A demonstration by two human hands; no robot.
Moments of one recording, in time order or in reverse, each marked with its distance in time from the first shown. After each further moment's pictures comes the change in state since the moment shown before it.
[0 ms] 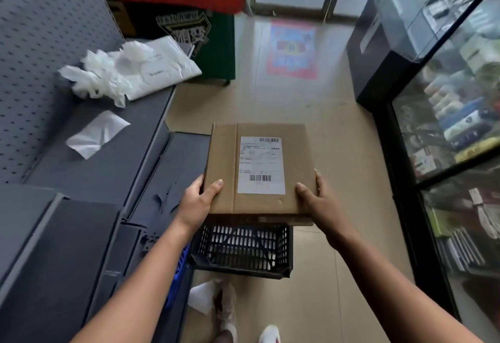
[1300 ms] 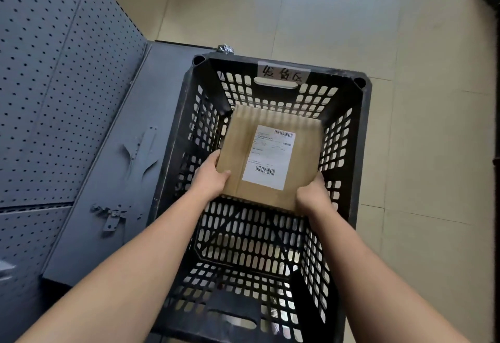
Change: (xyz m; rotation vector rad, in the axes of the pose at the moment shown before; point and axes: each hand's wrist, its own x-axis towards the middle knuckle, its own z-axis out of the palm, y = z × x) left_hand 0.297 -0.317 0.086 0.488 -0.010 -0.439; right_hand 0.285 0.302 0.161 -0.274 -0.081 0.640
